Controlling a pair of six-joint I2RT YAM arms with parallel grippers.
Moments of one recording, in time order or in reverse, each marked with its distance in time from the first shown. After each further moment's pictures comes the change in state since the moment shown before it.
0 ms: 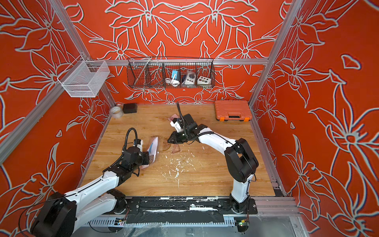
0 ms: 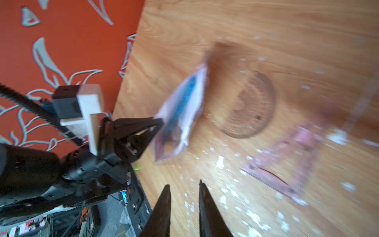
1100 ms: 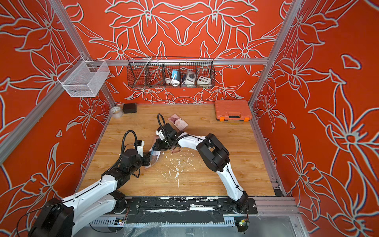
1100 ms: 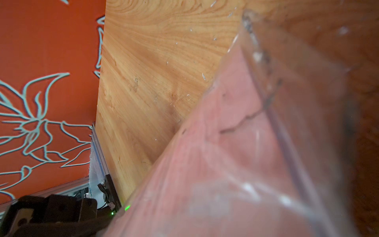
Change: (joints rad) left arm 0.000 -0.046 -0.041 0.071 0.092 0.030; right arm 0.126 0.407 0.253 0.096 0.081 0.184
